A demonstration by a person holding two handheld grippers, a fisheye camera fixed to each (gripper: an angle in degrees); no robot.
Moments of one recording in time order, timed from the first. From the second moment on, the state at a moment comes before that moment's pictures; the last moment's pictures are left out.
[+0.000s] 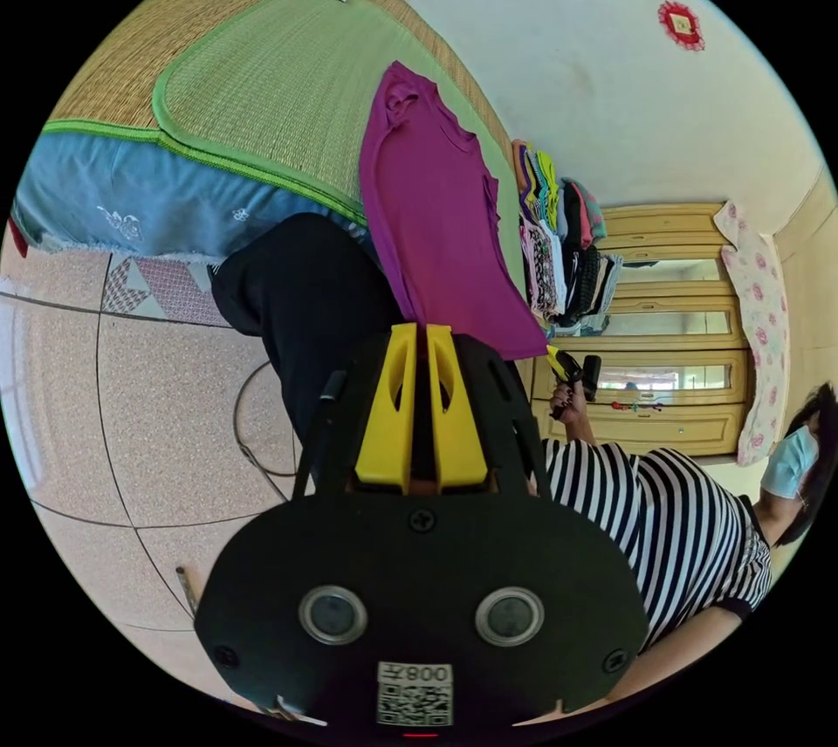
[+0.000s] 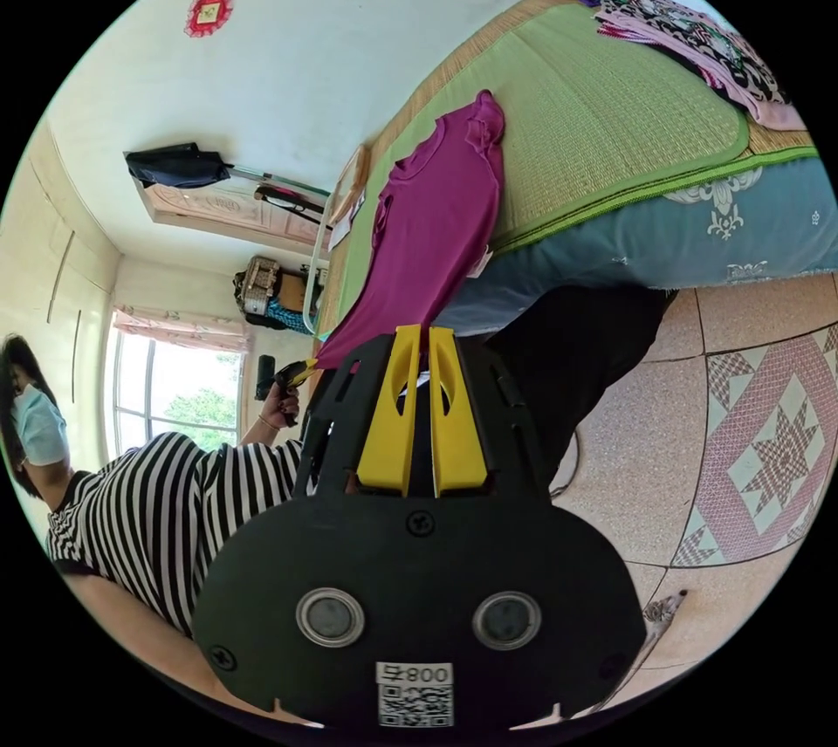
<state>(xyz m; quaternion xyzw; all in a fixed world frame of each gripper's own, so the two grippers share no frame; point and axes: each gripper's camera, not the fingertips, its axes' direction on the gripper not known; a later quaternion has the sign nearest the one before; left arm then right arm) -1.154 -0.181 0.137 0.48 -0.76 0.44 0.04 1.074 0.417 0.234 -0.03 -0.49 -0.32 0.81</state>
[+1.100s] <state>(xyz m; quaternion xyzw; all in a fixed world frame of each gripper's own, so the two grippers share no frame) -1.260 -0.164 0.090 0.44 -0.74 0.50 0.06 1.105 0.526 0.262 0.02 -0.54 -0.33 0.77</state>
